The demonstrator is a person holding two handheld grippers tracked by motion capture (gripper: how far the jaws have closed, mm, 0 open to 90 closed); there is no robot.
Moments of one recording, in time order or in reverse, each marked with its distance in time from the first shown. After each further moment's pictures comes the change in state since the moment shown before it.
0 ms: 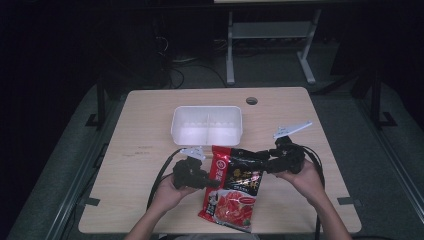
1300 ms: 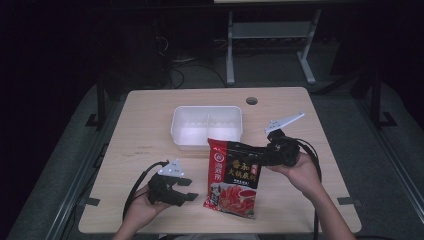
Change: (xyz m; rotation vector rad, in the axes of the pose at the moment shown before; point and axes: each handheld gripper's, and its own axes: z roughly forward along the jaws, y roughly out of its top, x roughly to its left) left arm -0.025 -0.051 -0.046 0.060 0.253 0.078; right arm 0.024 0.032 -0.005 0.040 0.010 -0.050
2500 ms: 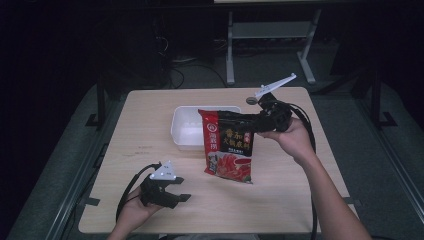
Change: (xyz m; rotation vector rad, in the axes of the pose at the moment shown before) left arm 0.007 -0.015 -0.007 -0.016 0.040 0.023; right arm -0.008 0.083 -0.015 -0.009 -0.076 -0.066
